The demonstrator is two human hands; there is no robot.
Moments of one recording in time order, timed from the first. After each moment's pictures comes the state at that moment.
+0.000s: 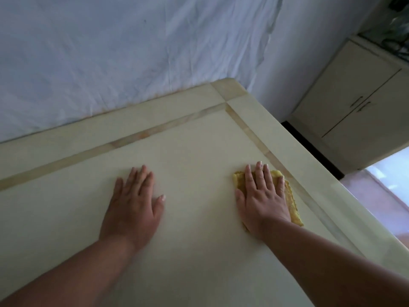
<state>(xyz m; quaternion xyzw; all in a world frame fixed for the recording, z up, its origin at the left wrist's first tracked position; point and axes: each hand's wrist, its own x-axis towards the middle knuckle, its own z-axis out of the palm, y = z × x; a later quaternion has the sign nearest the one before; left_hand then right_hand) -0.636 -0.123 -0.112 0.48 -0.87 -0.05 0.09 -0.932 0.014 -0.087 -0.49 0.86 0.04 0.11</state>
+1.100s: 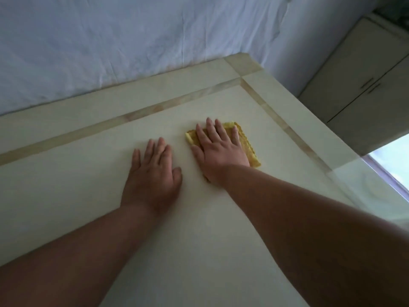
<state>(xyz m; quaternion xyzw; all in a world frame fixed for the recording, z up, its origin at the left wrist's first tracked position) -0.637 -0.141 -0.099 0.47 -0.87 -0.12 0.01 -0.834 -0.110 -0.093 -0.61 0.79 -0.01 0.08</state>
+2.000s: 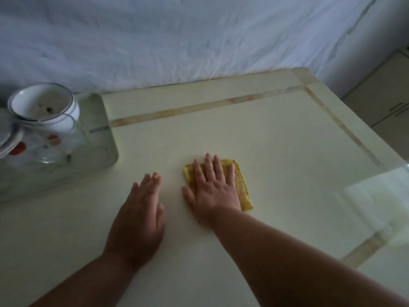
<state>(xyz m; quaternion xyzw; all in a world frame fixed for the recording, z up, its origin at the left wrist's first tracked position) -0.247 -0.018 -0.086 0.47 -0.83 -0.20 0.21 -0.461 -0.012 -0.087 -0.63 0.76 0.04 0.12</state>
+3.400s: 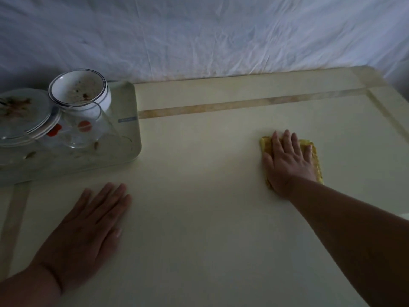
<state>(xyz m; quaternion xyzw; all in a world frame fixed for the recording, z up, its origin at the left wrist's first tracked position) -0.104 -0.019 -0.114 0.43 -0.90 -0.01 0.05 -0.612 -0.083 -0.089 -0.59 0.80 0.04 0.07</state>
